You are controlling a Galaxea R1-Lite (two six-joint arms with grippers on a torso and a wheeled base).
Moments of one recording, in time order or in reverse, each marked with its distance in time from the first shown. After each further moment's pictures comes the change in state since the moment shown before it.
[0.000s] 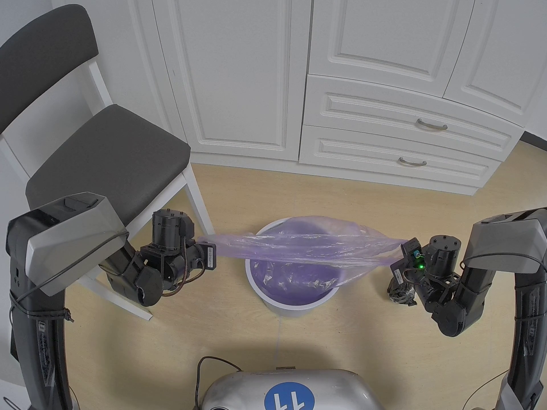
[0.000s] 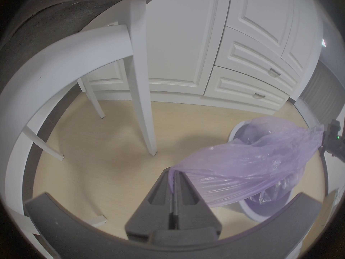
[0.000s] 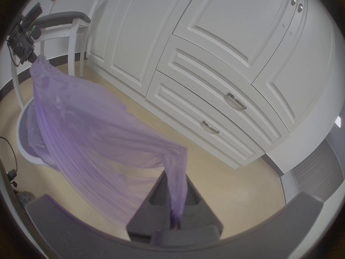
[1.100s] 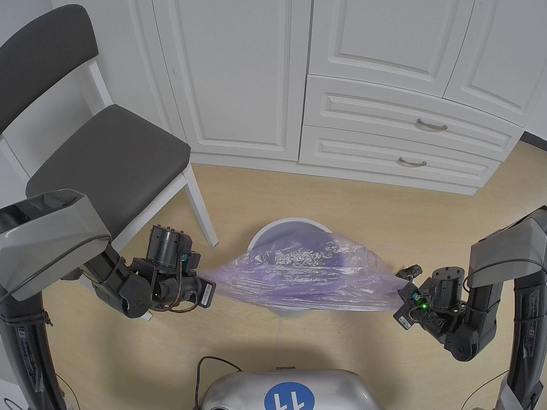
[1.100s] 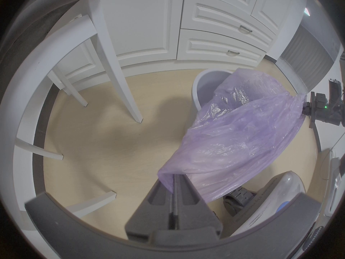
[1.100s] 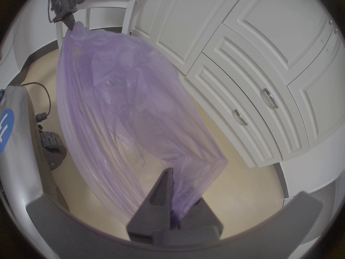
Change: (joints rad) left arm -0.045 -0.136 0.164 0.245 -0.106 0.171; right arm 0.030 -0.003 0.281 -0.001 0.133 -0.161
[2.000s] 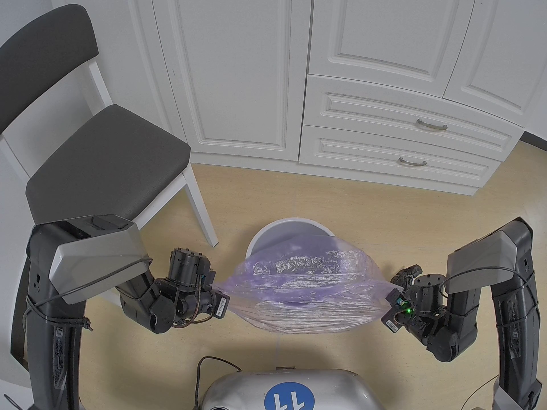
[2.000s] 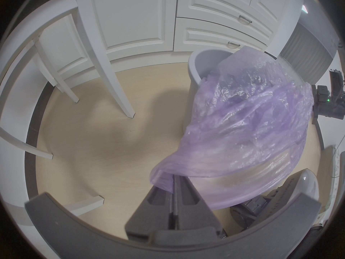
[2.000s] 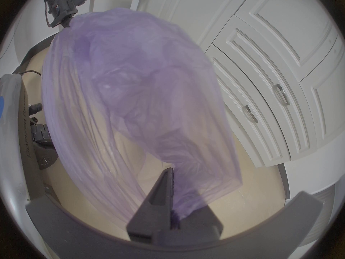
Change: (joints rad) left arm -0.024 0.224 -0.051 -0.183 0.016 -0.001; right arm 0.011 0.160 -0.131 0.001 -0.014 -0.003
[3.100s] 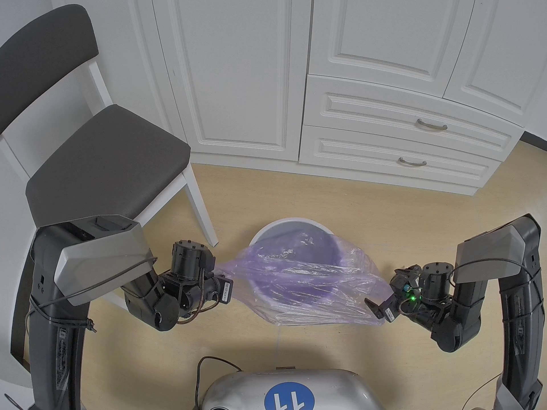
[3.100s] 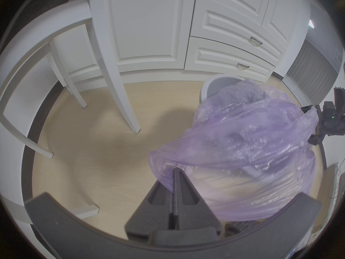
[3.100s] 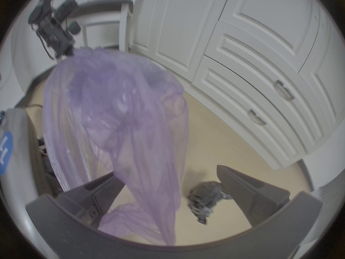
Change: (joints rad) left arm -0.008 0.019 -0.045 -0.109 0.047 -0.096; right arm -0.054 -0.031 -0.049 0.000 0.250 0.126
